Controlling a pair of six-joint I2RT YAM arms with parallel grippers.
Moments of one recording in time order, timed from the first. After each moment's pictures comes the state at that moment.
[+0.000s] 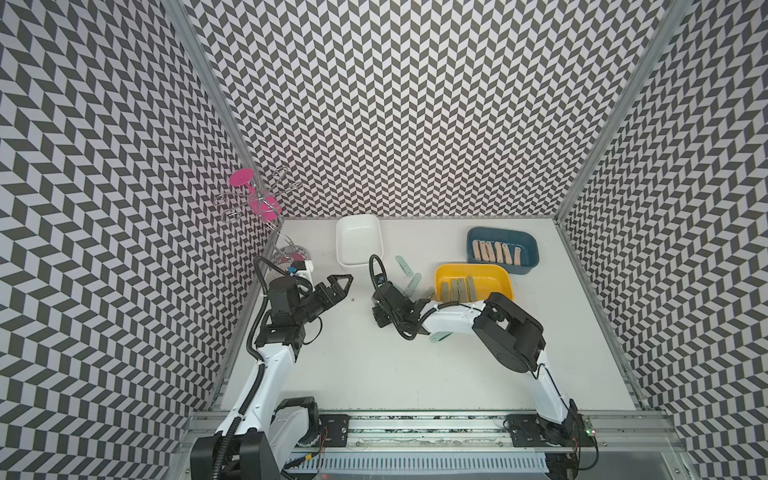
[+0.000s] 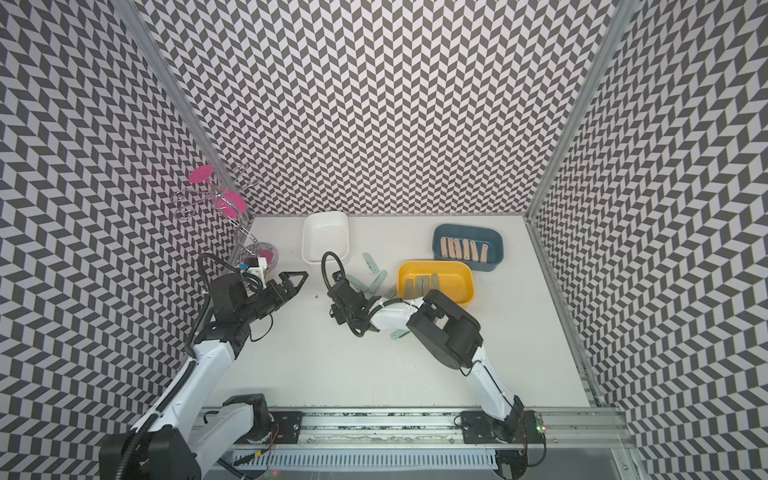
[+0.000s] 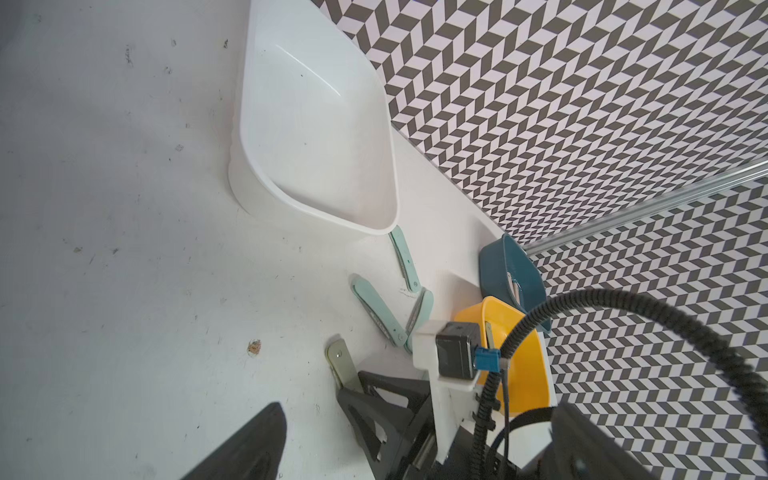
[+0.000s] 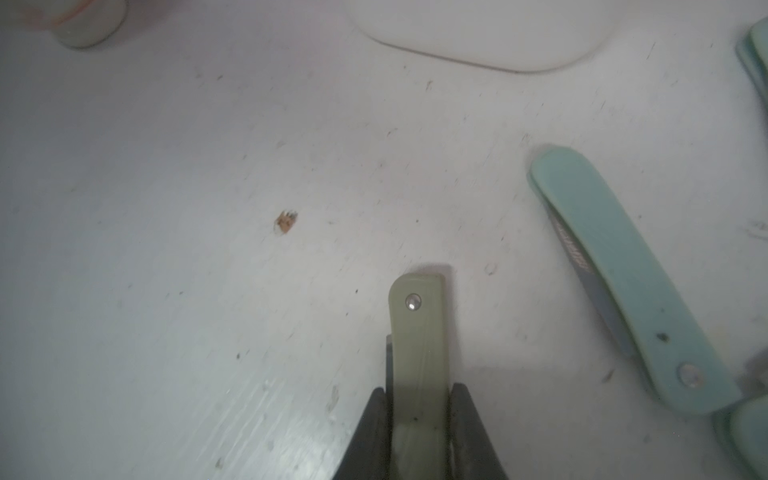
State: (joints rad) left arm 0.07 0.97 0.55 -0.02 0.59 -0.67; right arm 0.98 2.17 1.38 -0.01 0.18 0.38
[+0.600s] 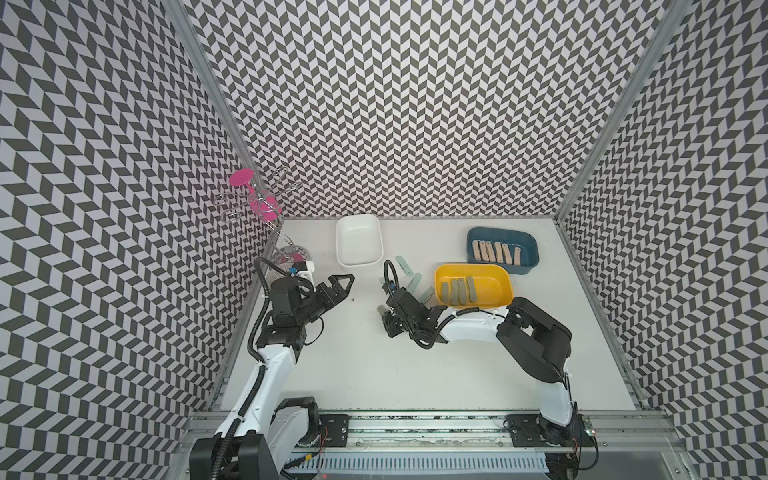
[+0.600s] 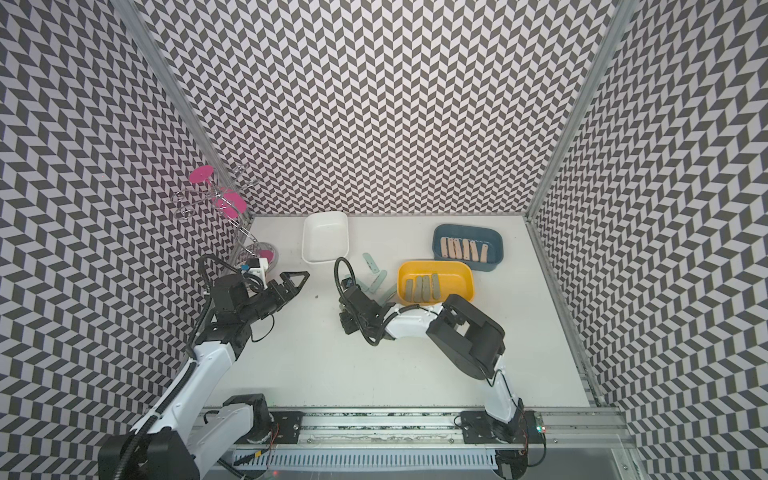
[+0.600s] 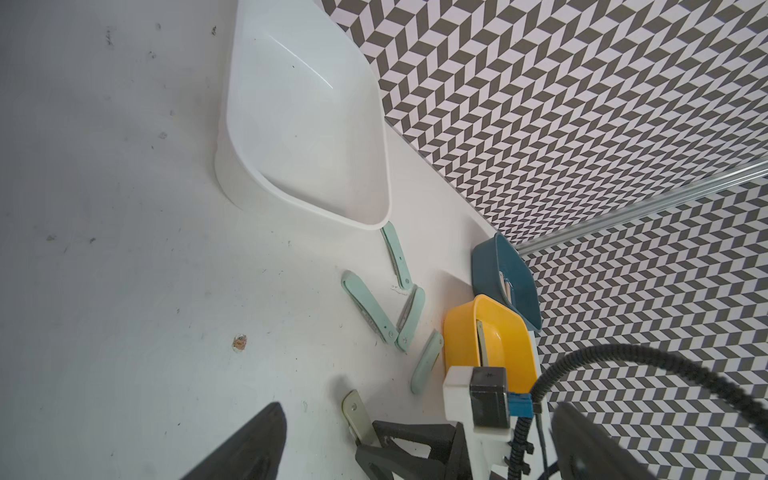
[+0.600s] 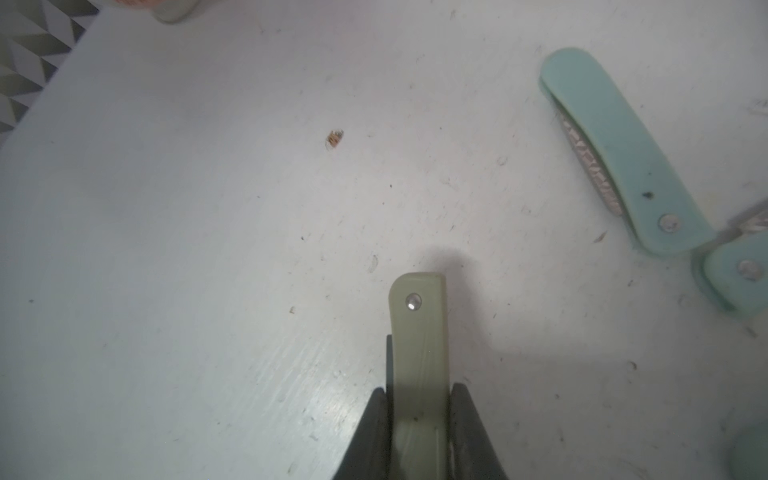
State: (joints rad) left arm 0.04 0.97 0.55 -0.01 0.59 -0.71; right arm 0.98 1.98 1.20 0.02 0.10 0.43
